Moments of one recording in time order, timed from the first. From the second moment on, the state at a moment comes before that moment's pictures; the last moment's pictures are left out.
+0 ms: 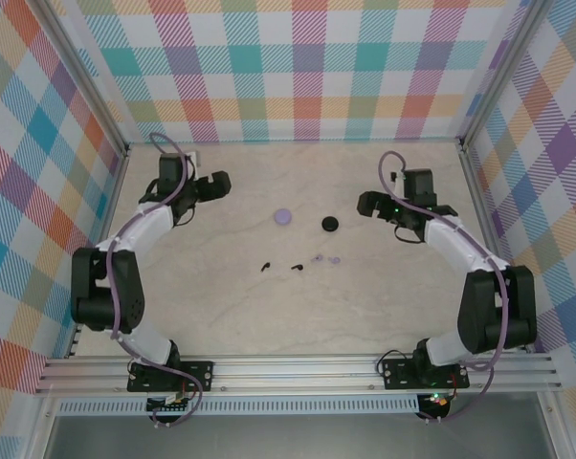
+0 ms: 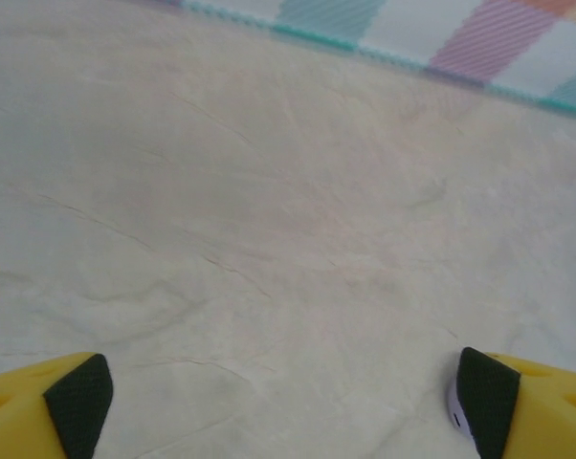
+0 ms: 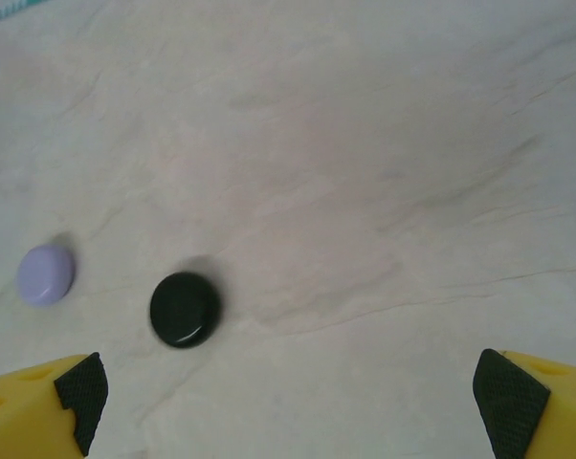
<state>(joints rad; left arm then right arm) -0.11 1.67 1.19 -0.21 0.17 -0.30 0.17 1.50 1.01 -0.34 -0.22 0.33</state>
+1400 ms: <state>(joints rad) -0.31 2.30 1.74 -0.53 0.60 -0.39 0.50 2.24 1.66 -0.58 -0.58 0.57</state>
